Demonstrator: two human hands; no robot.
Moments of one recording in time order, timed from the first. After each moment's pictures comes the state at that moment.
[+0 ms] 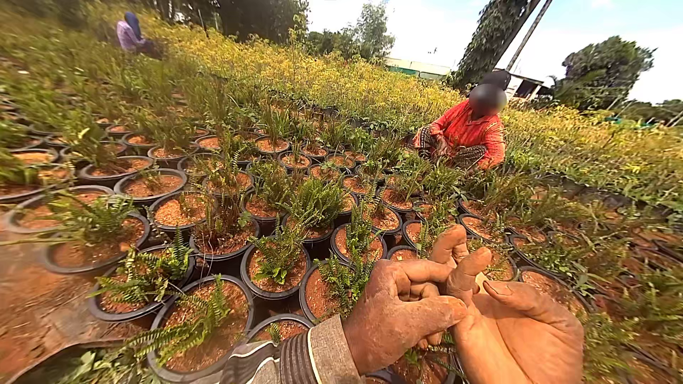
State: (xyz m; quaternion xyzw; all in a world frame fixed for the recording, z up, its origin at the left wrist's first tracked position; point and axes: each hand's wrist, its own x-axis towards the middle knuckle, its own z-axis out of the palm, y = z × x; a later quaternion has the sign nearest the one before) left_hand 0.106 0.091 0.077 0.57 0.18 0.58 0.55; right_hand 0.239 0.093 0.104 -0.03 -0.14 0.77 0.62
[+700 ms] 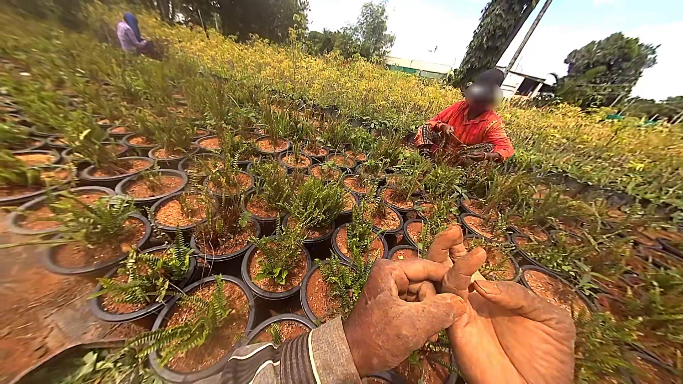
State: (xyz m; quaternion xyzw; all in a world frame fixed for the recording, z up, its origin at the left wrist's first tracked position) left_hand 0.106 0.091 0.078 0.57 0.22 0.59 0.53; right_hand 0.235 0.095 0.102 -0.01 -0.13 0.78 0.60
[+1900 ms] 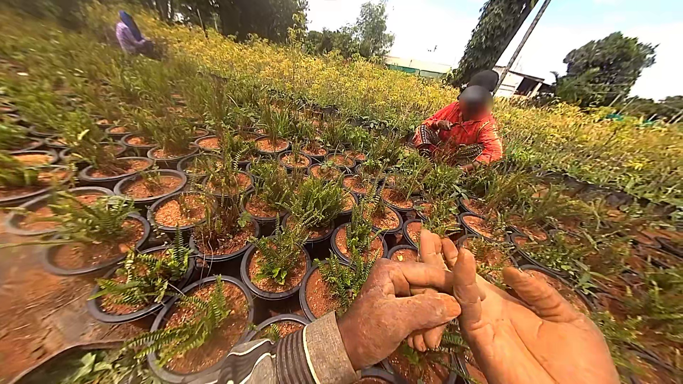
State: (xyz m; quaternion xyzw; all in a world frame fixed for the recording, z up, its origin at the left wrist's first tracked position) left_hand 0.101 0.099 0.069 0.57 0.11 0.56 0.59; right_hand 0.252 0.087 0.130 -0.12 -0.04 0.82 0.56
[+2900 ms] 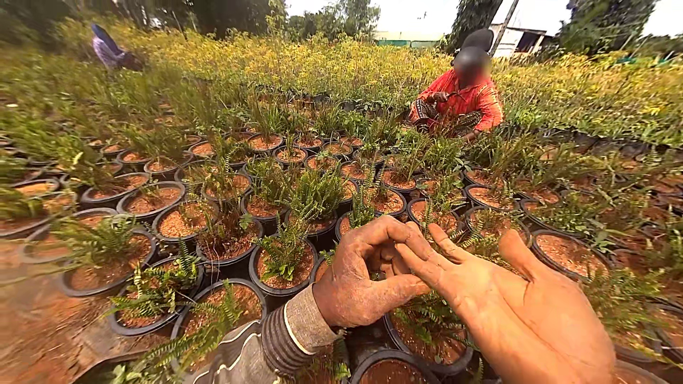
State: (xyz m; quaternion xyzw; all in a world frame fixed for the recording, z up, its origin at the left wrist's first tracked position) left_hand 0.067 0.119 0.069 0.70 0.12 0.58 0.40; right_hand 0.244 0.096 0.120 -0.16 -0.05 0.81 0.56
